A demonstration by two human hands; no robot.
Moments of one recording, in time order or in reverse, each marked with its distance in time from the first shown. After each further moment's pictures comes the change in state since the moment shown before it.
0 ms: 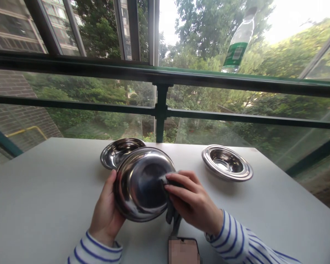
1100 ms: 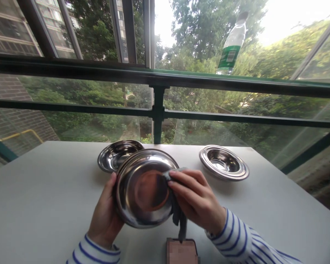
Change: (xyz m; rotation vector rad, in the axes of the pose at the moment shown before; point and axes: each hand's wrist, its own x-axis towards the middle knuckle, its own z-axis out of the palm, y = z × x) left_hand 0.002 -0.001 -0.004 0.001 -0.079 -0.076; right_hand 0.002 -0.007 -0.013 -0.191 0.059 -0.149
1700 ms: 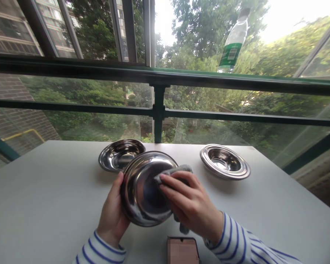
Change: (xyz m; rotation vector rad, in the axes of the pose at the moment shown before) left_hand 0.000 -0.011 0.004 0.042 -0.011 0.015; right_hand 0.005 -0.004 0.007 -0.023 -0.127 0.062
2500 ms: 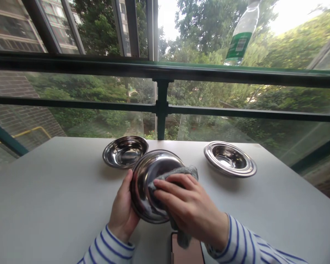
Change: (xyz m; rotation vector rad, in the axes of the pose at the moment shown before) left_hand -0.001 -0.011 0.004 -0.052 -0.020 -0.044; right_hand 0.010 -0.017 -0.004 0.000 -0.166 -0.031
